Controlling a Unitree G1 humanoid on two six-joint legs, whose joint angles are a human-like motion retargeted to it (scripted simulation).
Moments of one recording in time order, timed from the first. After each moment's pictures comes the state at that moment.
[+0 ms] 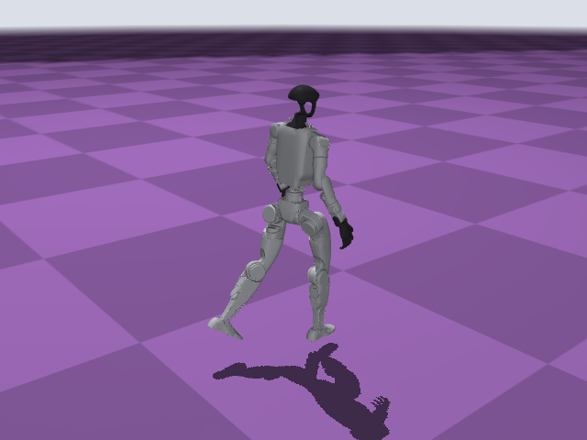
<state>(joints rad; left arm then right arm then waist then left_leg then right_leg) -0.05 0.35 -0.30 0.94 -0.02 0.04 -0.29 0.24 -0.39 0.04 0.87 0.01 0.02 0.08 -0.18 0.03 0.00 0.37 -0.06 -0.46 0.31 -0.11 -0.10 -0.26 -0.04 -0.04 0.21 0.07 0.05</state>
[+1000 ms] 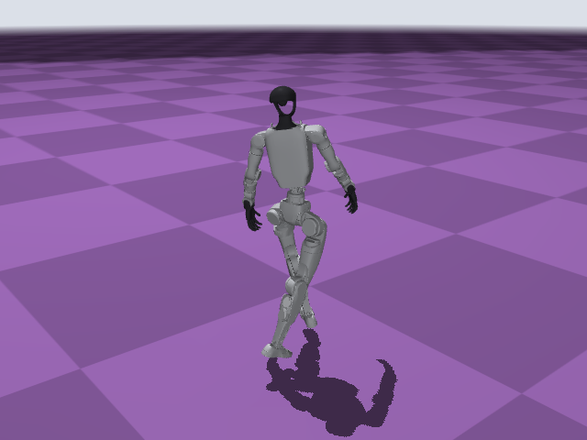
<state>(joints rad) -0.02 0.43 -0.05 1.18 -0.03 0.13 -0.26 -0.32 -0.26 0.22 1.15 -0.24 0.10 0.19 0.34 -0.19 0.00 -0.21 0.01 0.89 0.15 -0.16 -0.02 0.34 0.01 -0.09 0.17 -0.12 0.12</state>
